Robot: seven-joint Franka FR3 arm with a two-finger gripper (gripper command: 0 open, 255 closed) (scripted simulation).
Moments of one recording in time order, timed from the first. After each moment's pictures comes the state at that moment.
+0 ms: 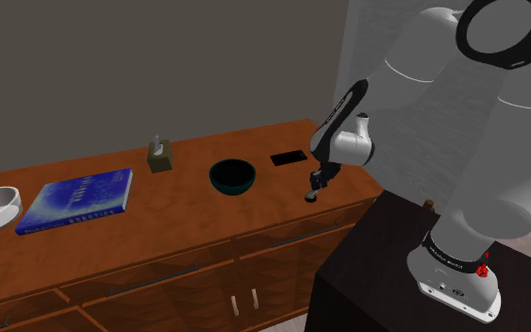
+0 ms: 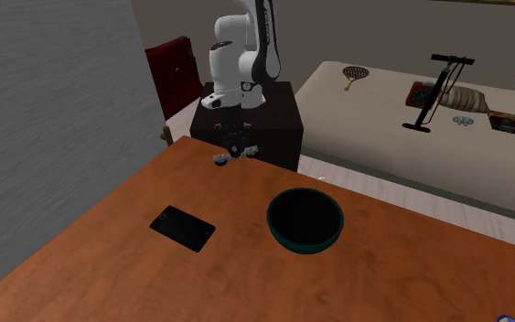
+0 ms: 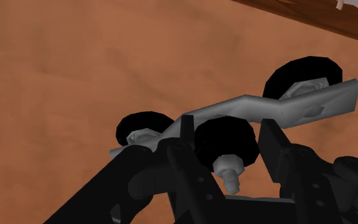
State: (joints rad) arm 0.12 0.13 -0.09 -2.70 0.86 3.03 -0.58
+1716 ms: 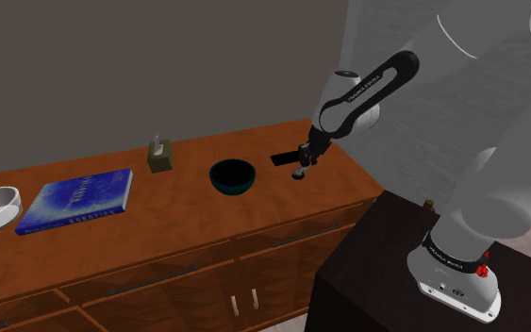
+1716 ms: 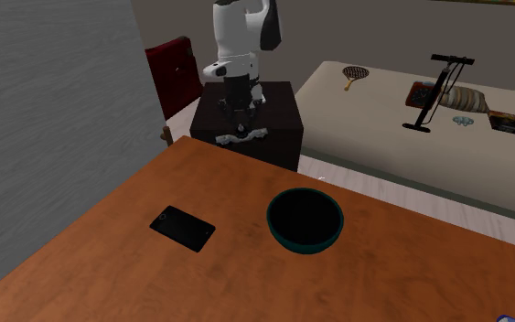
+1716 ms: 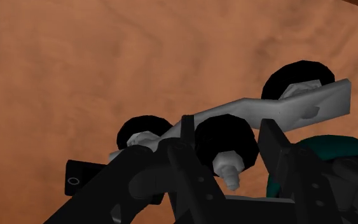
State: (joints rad) arm 0.08 -0.13 -0.11 -2.63 0.17 2.72 0.06
